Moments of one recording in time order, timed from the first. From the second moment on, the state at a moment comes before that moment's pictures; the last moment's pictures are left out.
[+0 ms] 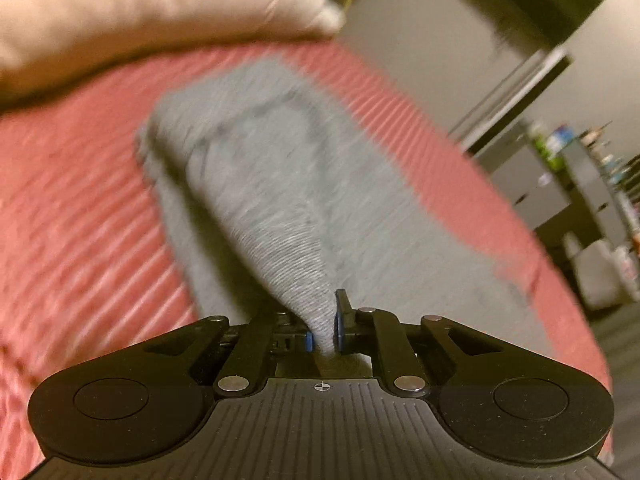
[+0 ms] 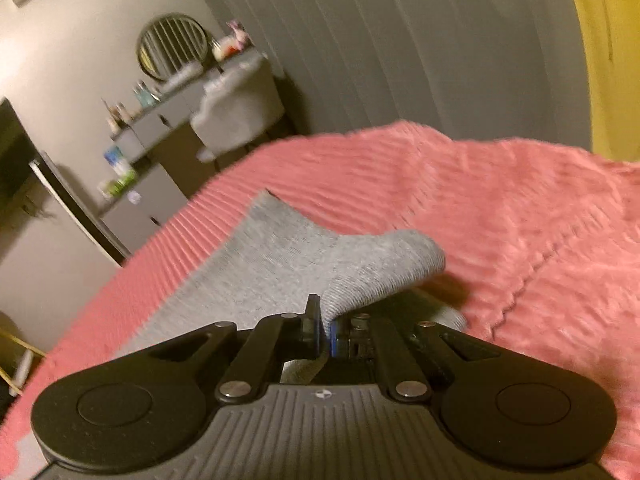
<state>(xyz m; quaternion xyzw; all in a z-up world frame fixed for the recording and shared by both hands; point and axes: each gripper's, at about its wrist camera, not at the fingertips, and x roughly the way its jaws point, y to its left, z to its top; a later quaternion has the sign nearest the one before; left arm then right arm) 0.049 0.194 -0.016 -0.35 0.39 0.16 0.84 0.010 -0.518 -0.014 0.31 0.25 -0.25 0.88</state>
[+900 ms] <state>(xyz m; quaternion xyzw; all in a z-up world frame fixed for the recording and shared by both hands) 0.169 0.082 -0.021 -0.05 0.39 0.16 0.90 0.138 -0.236 -0.022 -0.04 0.31 0.04 0.95</state>
